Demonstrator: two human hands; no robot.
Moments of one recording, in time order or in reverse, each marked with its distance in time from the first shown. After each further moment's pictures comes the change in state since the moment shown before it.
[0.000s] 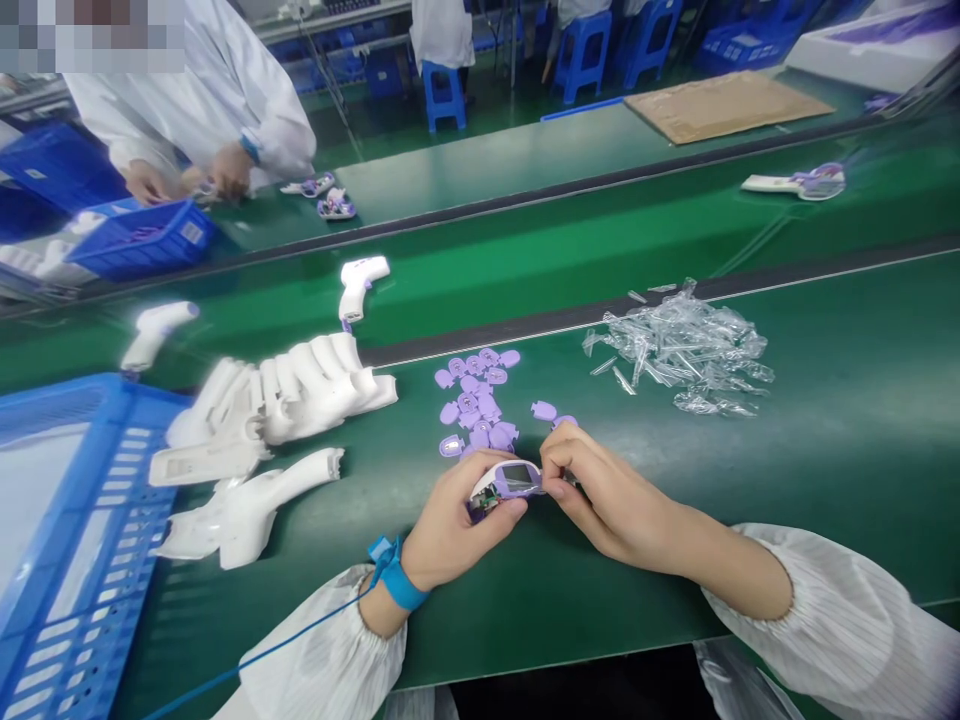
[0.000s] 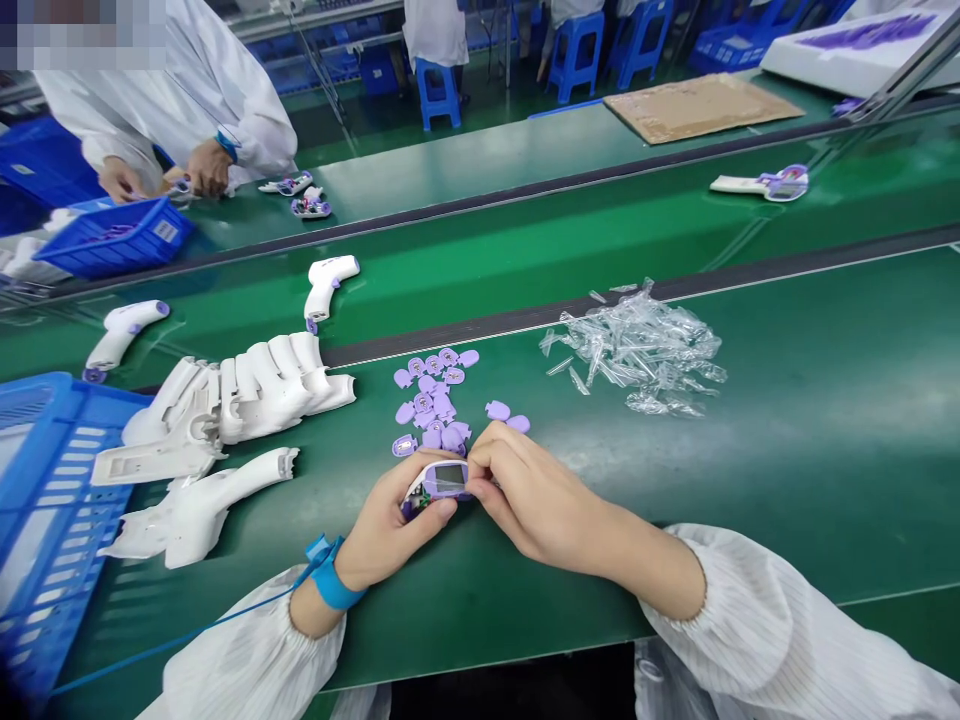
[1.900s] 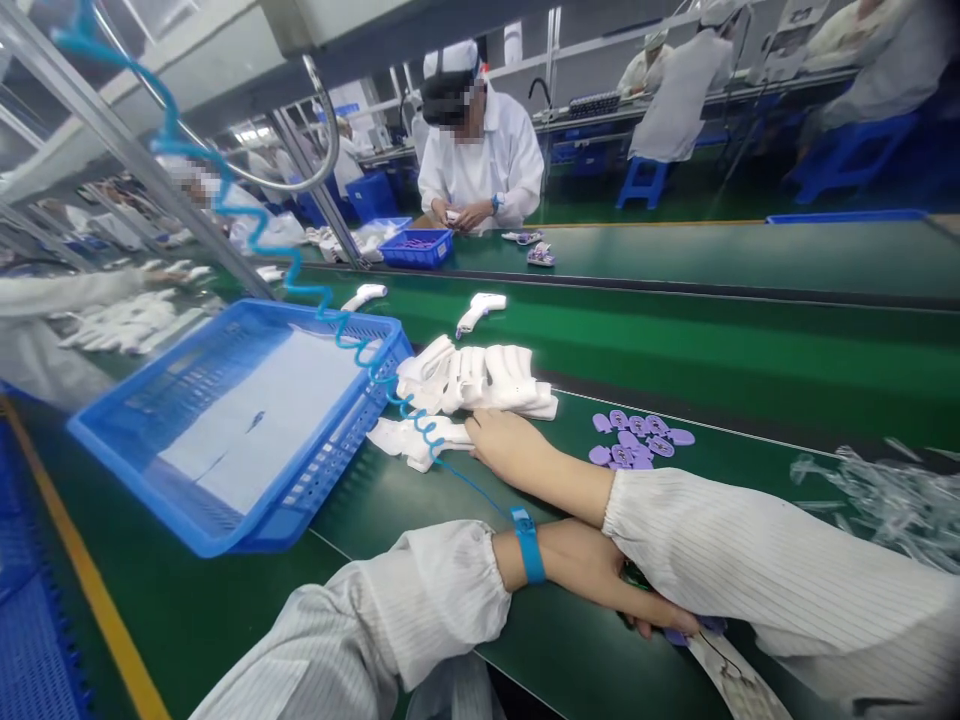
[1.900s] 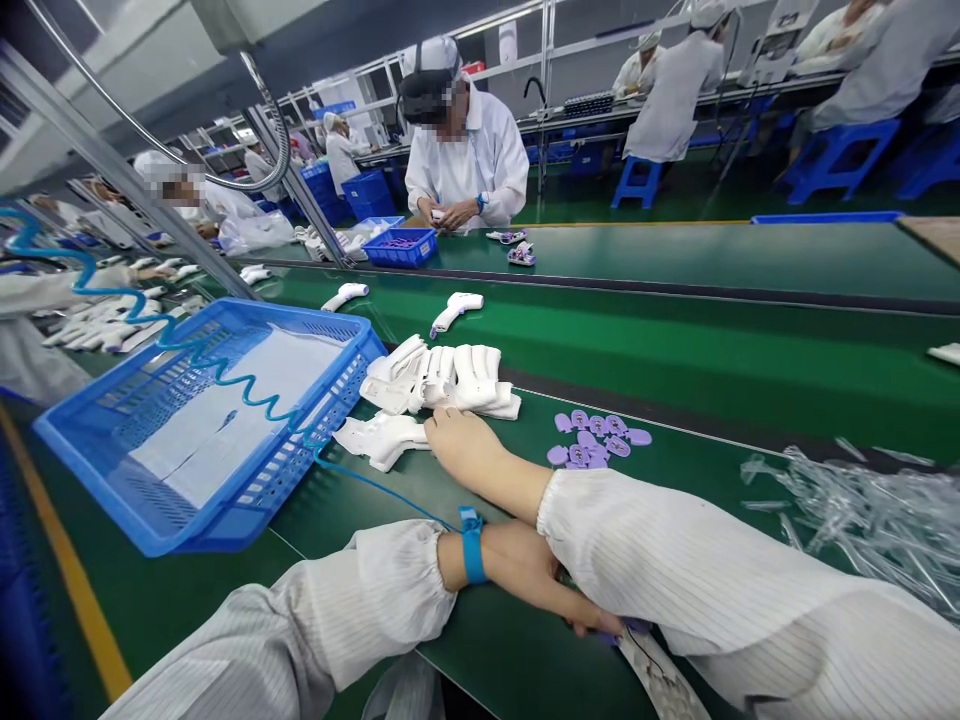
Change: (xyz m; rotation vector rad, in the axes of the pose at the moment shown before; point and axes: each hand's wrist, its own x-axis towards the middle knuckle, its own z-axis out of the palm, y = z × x) left_hand 0.027 -0.023 -0.008 -0.227 -0.457 -0.122; right_hand 0.214 -0.034 0.159 -0.542 -0.617 -0.277
